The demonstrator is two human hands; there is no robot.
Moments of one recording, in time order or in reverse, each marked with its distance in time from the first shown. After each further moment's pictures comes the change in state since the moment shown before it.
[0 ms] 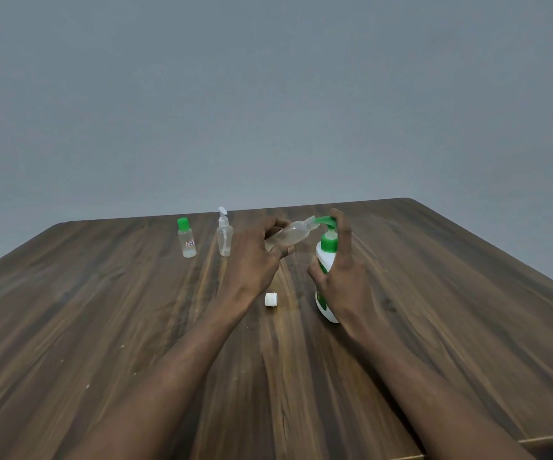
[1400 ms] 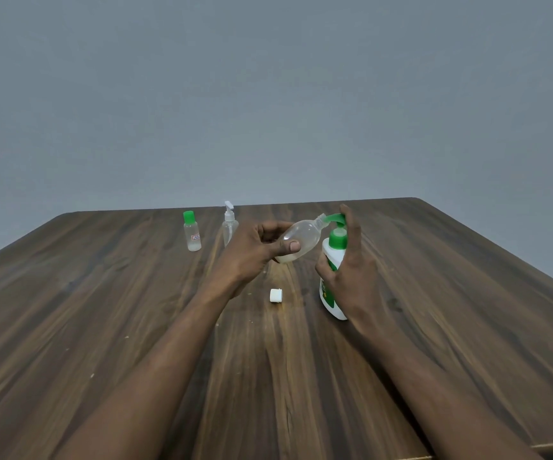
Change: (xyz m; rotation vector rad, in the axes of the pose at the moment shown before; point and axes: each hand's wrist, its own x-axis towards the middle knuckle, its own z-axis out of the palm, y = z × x) left_hand 0.008 -0.022 -0.014 -0.486 -0.271 -0.130; right_hand 0.002 0.001 -0.003 0.026 -0.014 -0.020
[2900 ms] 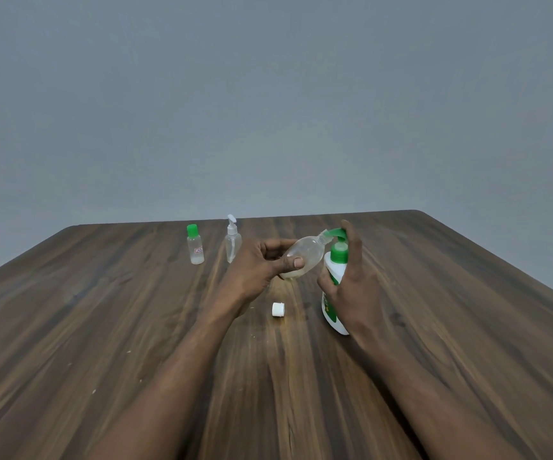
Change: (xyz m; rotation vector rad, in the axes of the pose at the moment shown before) left_hand -0.003 -0.003 0.004 -0.104 -0.022 0.006; right_hand 0.000 0.001 0.001 -0.010 0.015 -0.004
